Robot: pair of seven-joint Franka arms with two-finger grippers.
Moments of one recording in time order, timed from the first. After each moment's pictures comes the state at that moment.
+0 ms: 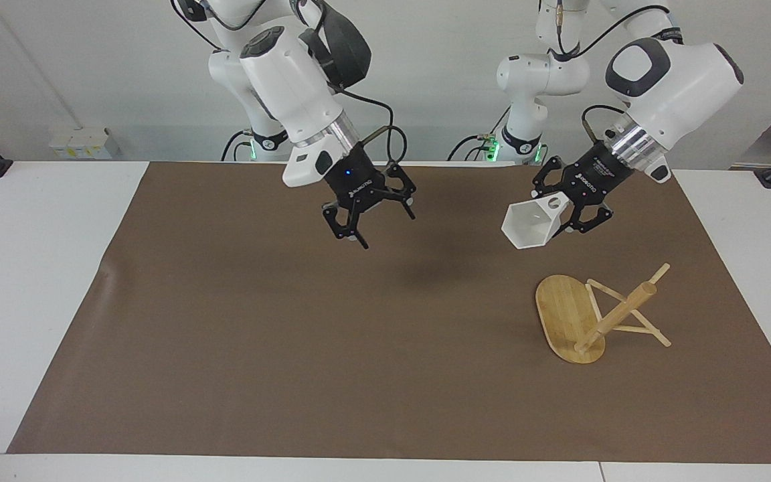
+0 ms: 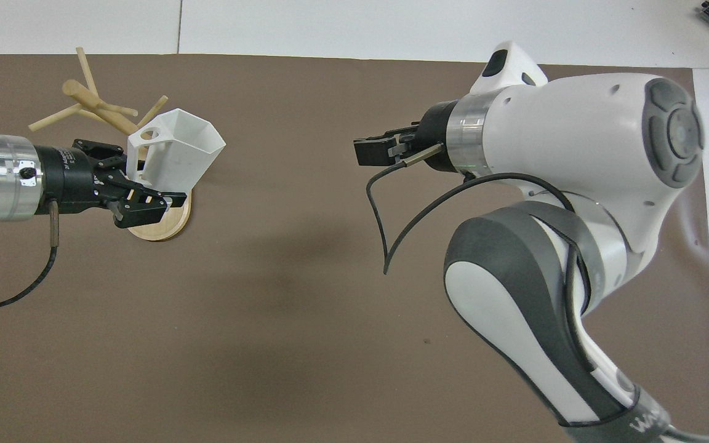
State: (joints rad) left arm -0.10 -0.08 -0.04 -1.94 -0.61 2.05 -2.28; right arm -0.11 0.20 0.56 -1.60 0.22 2.24 -0.01
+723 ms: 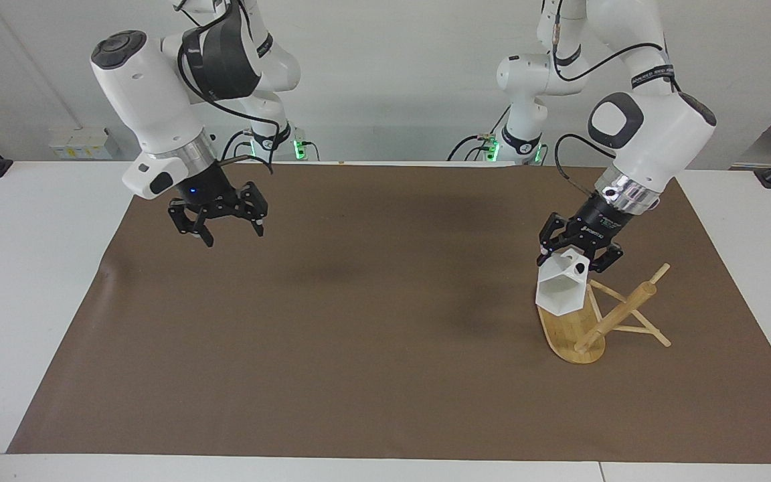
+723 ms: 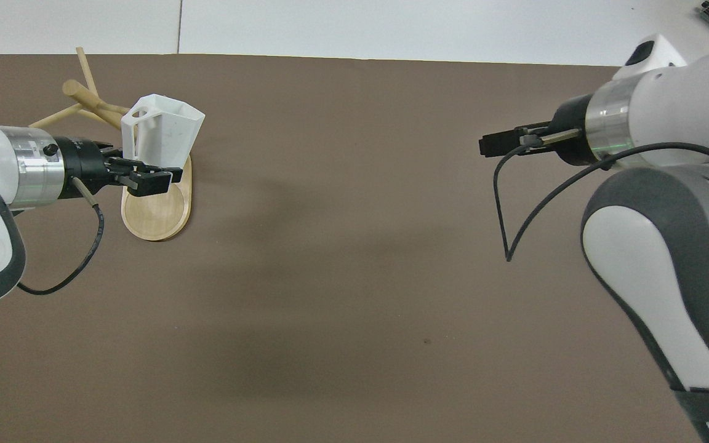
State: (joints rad) left arm -0.10 0.07 -0.05 -1.94 -0.49 2.30 -2.66; right arm -0.12 0.09 0.20 -1.66 0.04 1.86 -0.07
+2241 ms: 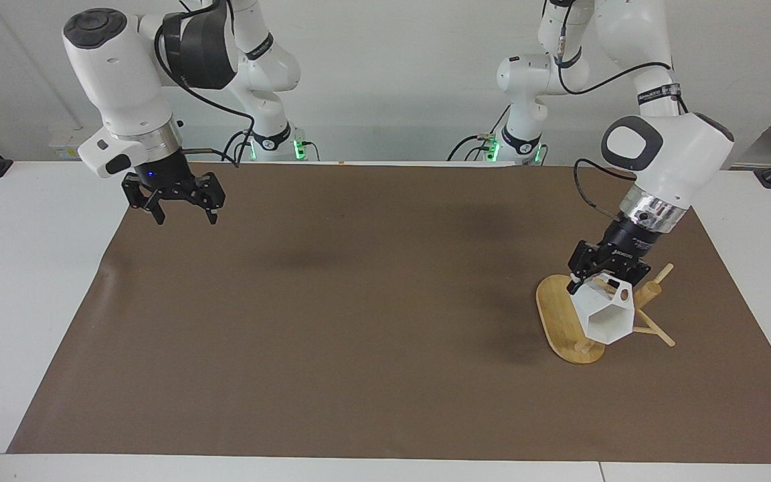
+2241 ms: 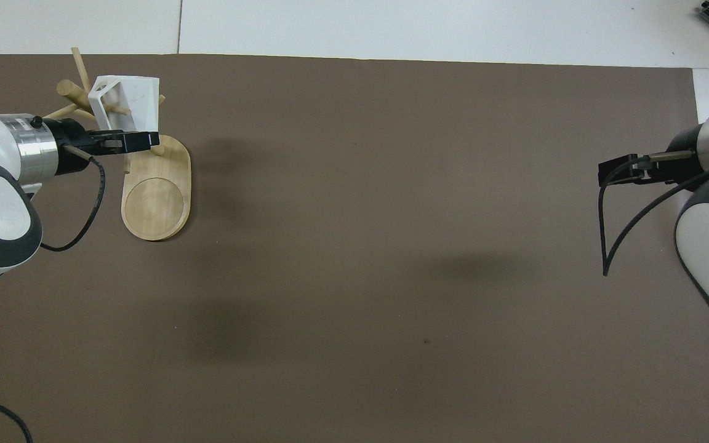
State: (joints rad) left arm -0.04 0.13 -0.04 -1.94 -0.54 2.44 -2.77; right arm -0.12 0.05 0.14 -1.66 -0.05 1.79 0.00
